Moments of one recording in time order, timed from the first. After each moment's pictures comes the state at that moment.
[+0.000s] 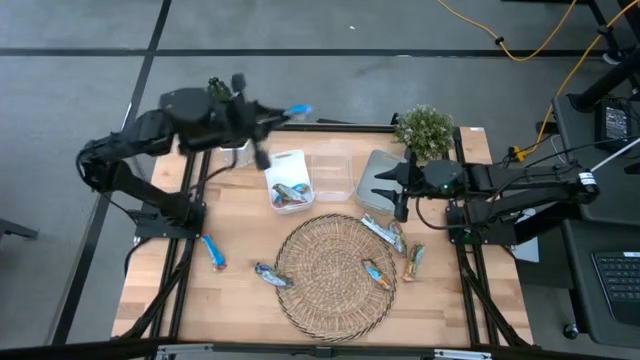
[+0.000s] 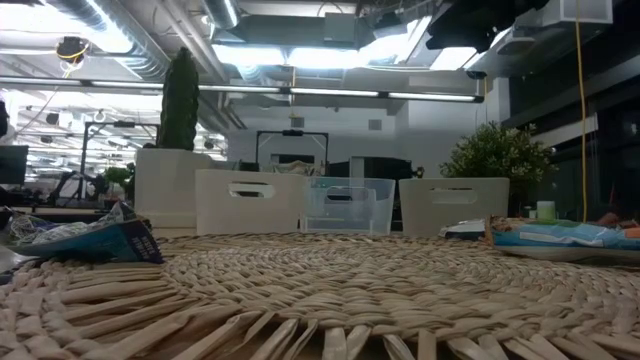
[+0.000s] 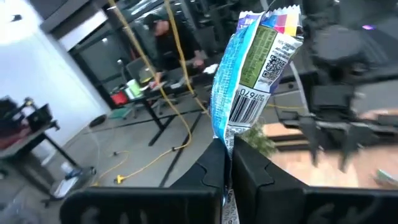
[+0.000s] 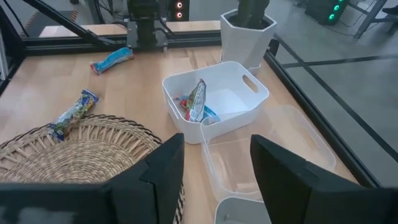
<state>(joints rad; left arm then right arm) 0.05 1.31 1.79 -0.60 -0.41 0.34 0.05 0.95 0.84 -0.33 0.27 0.07</state>
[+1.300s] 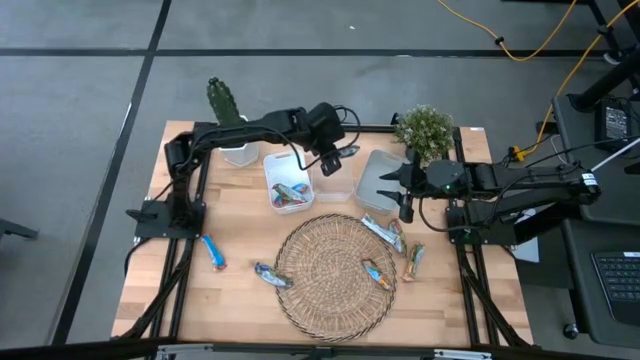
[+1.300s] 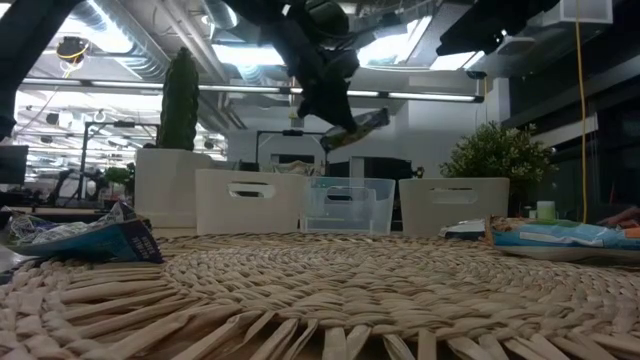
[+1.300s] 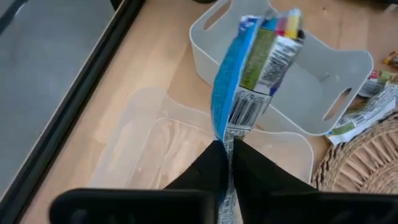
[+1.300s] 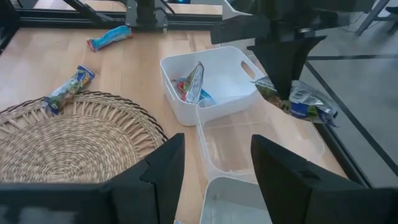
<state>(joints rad) 0.39 1.91 1.71 -0.66 0.08 -0.02 0.05 0.92 0.84 -0.42 0.27 0.02</state>
